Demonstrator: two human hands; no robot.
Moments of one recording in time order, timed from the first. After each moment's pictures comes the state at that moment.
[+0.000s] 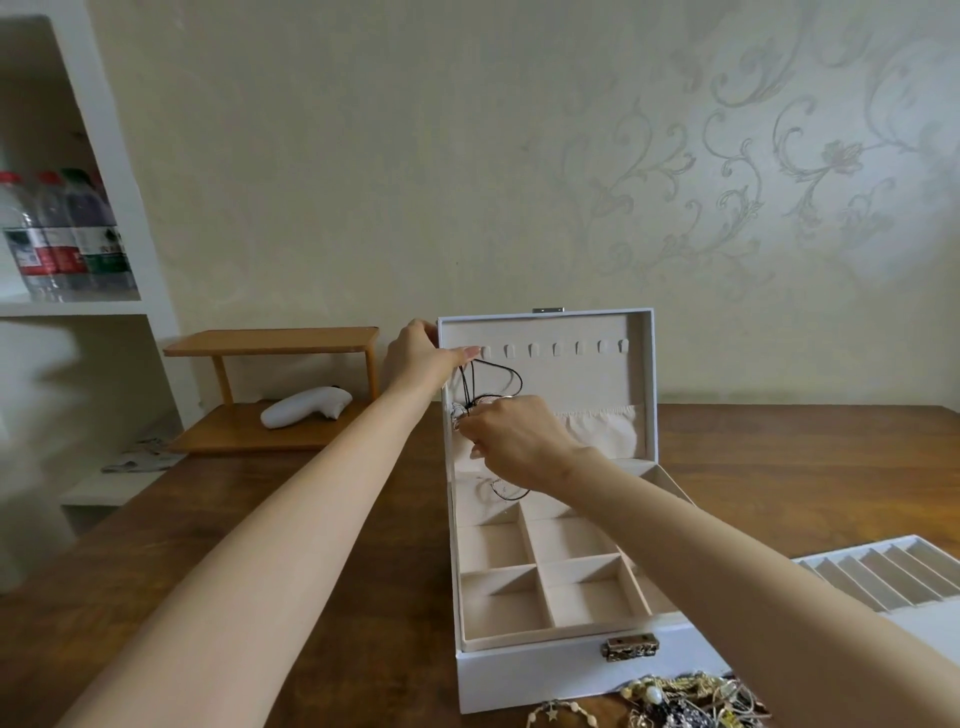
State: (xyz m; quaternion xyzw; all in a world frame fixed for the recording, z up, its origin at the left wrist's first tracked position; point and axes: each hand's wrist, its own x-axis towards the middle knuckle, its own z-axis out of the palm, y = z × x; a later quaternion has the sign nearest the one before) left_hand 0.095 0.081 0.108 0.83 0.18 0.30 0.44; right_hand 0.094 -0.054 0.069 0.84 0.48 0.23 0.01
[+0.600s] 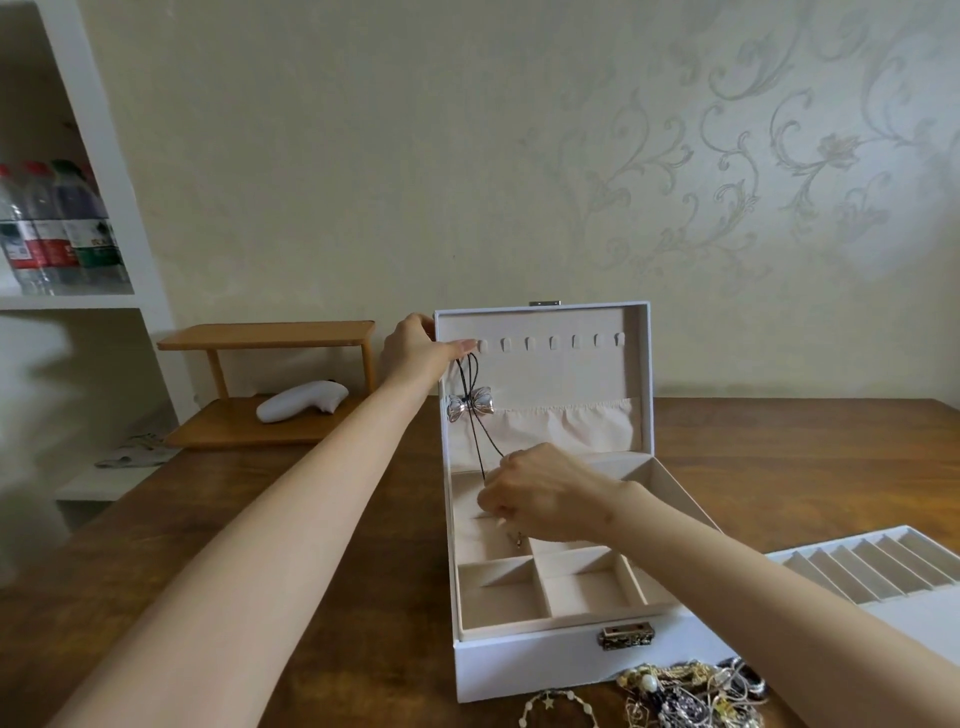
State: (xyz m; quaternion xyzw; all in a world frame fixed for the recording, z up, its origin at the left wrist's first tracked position) left_hand 0.099 0.085 0.108 0.82 0.16 0.30 0.45; right_hand 0.077 -0.089 0.044 0.80 0.58 0.11 0.08
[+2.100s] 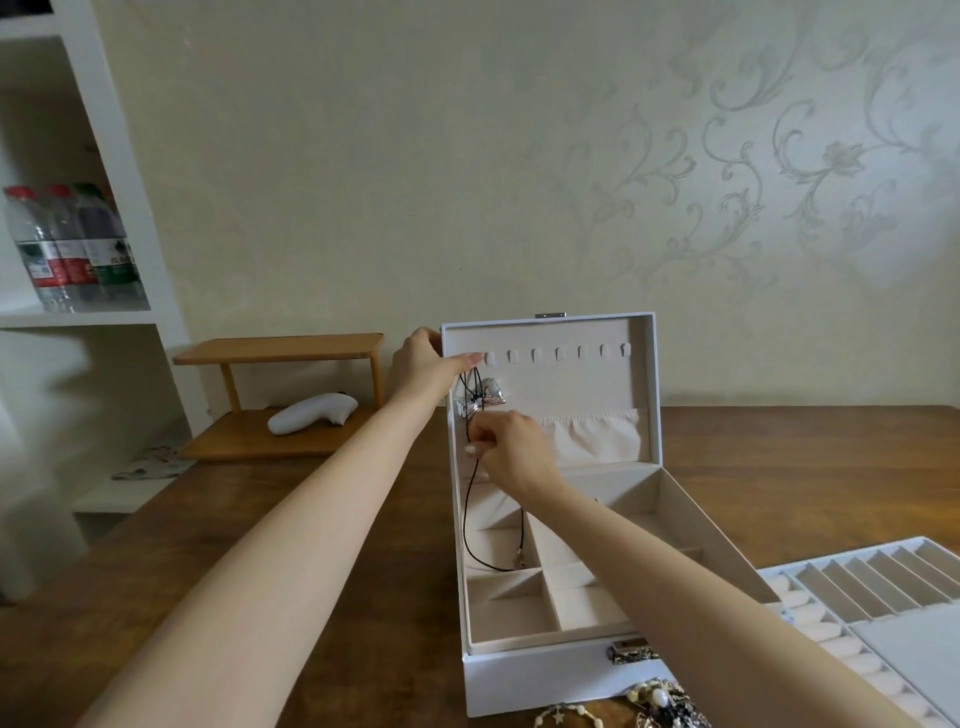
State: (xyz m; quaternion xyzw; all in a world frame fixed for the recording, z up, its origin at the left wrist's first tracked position) left_hand 0.094 0.084 0.106 0.83 0.16 0.31 0.45; right_hand 0.098 -0.036 0.036 0.87 0.32 0.12 -0.36
